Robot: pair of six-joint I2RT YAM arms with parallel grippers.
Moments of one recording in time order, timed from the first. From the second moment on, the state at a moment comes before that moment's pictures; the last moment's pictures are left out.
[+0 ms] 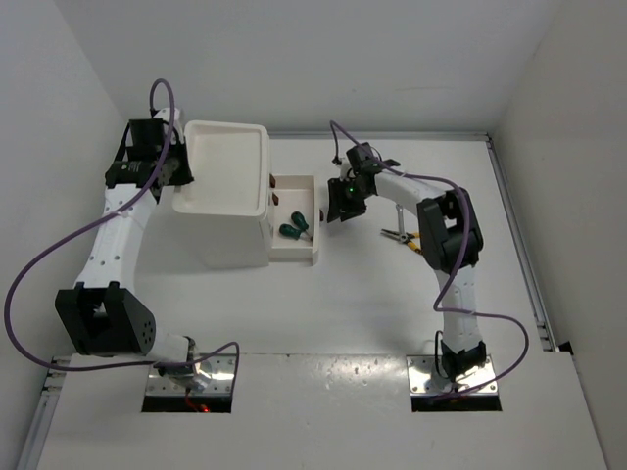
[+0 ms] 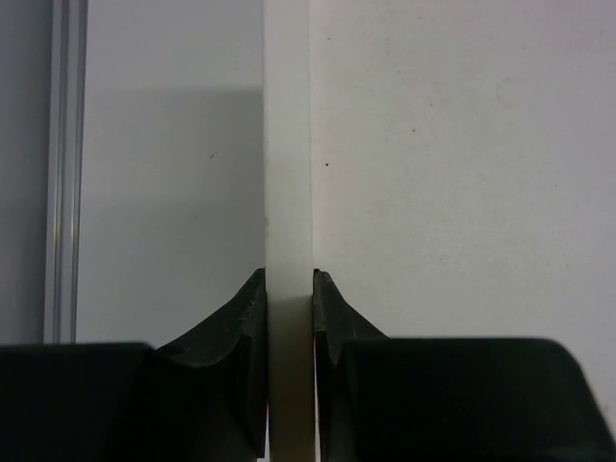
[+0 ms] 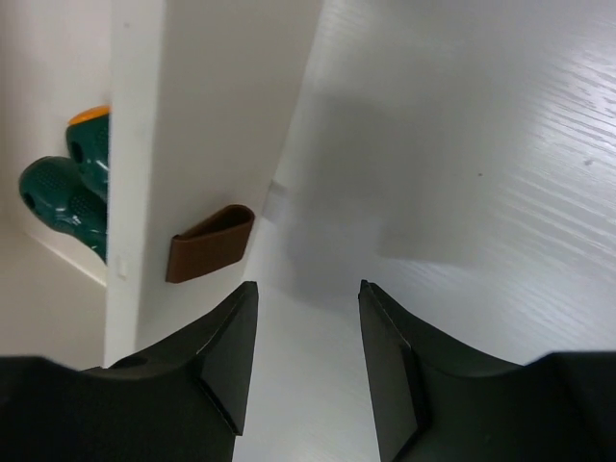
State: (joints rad) left arm 0.05 1.43 1.44 -0.65 0.00 -0.02; right arm 0.39 2.21 1.65 -0.56 -0.34 0.20
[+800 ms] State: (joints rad) left arm 0.05 1.42 1.42 -0.63 0.02 -0.01; right arm 0.48 2.34 1.76 -0.49 -0.41 0.31
